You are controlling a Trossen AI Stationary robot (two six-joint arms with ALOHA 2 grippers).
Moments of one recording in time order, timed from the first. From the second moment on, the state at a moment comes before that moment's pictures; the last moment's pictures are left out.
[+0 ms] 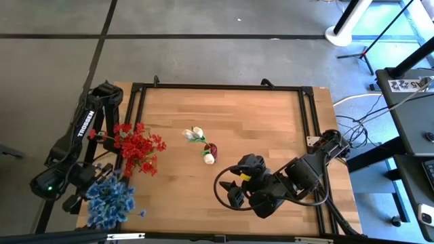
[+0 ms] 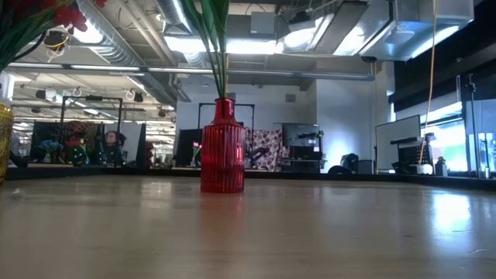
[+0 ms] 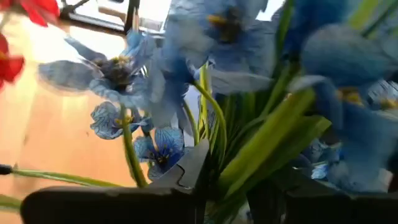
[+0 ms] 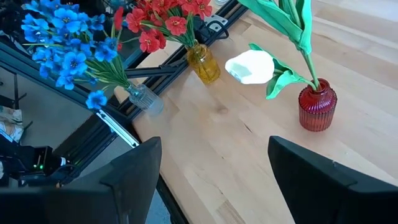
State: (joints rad) left arm -1.93 0.97 0.77 -0.69 -1.28 -1.33; right arm 0.62 1.97 2.34 -1.21 0.65 1.23
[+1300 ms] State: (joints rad) left arm -1.80 0.80 0.89 -0.88 -0.59 -1.72; right arm 0.62 1.97 2.34 -1.23 0.59 1.11
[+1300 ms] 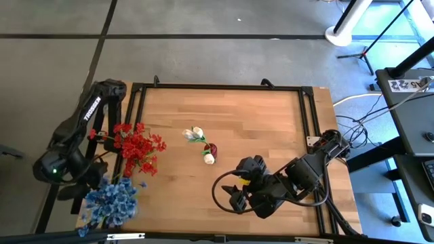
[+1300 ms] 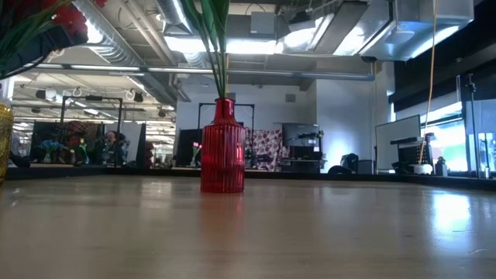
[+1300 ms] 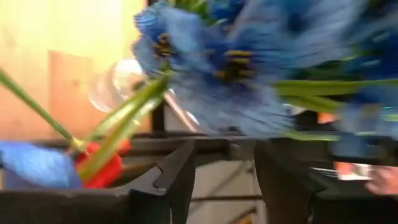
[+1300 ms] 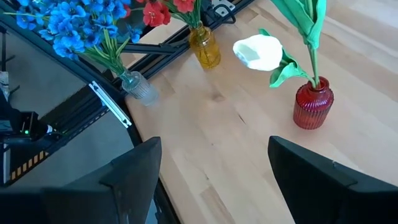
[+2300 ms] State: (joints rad) left arm -1.42 0.70 1.12 -0.42 -1.01 -0.55; right arm 0.51 1.97 2.29 -0.87 0.55 0.60
